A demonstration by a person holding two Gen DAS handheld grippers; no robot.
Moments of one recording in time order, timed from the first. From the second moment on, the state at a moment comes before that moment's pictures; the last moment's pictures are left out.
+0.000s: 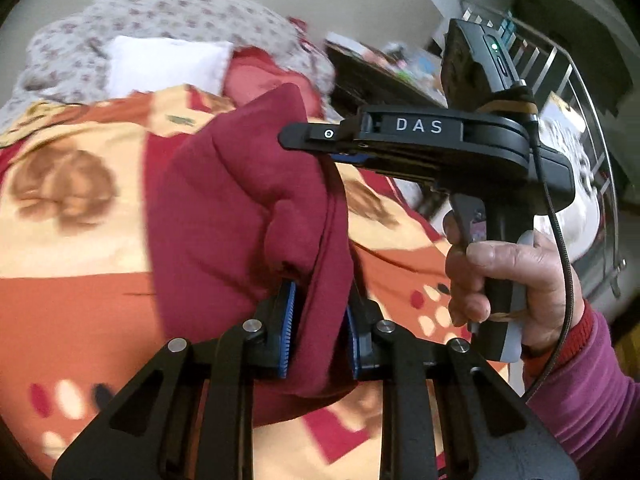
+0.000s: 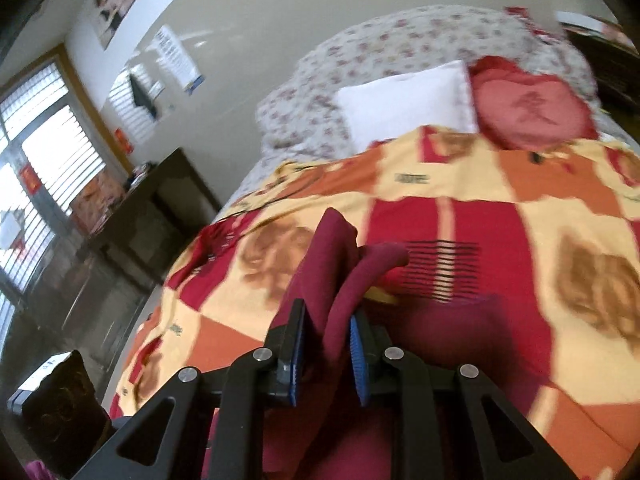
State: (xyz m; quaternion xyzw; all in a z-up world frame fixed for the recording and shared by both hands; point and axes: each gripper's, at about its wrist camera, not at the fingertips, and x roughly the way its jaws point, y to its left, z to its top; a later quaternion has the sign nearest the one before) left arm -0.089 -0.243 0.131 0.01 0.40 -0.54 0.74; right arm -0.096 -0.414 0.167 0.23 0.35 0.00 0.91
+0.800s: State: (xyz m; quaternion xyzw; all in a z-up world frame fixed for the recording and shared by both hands) left arm -0.097 -0.225 0.119 0.13 0.38 -0.47 0.78; right arm -0.195 -0.411 0.134 0.25 0.37 -0.01 0.89
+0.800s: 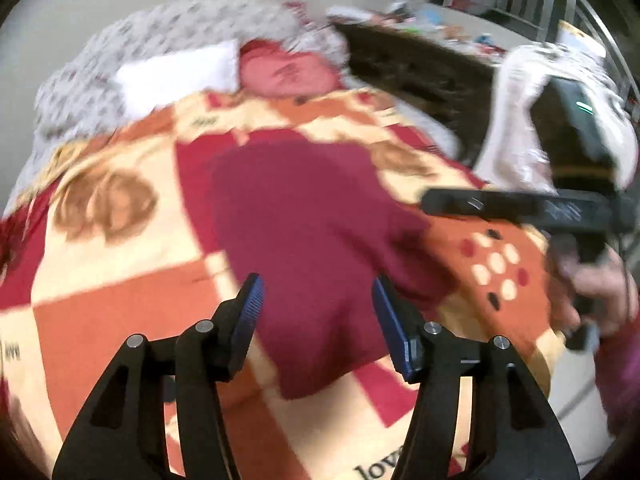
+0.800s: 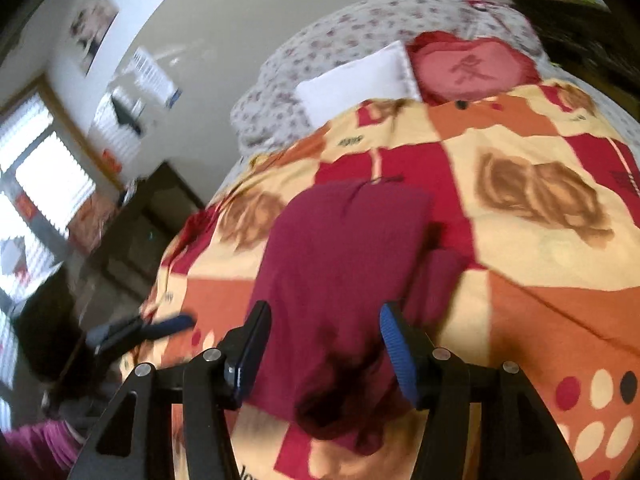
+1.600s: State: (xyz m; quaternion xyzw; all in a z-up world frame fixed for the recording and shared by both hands) left arm -0.097 -0.224 0.082 0.11 0.42 -0.44 0.79; right arm -0.215 -0.388 0.128 0.24 0.38 -0.04 0.89
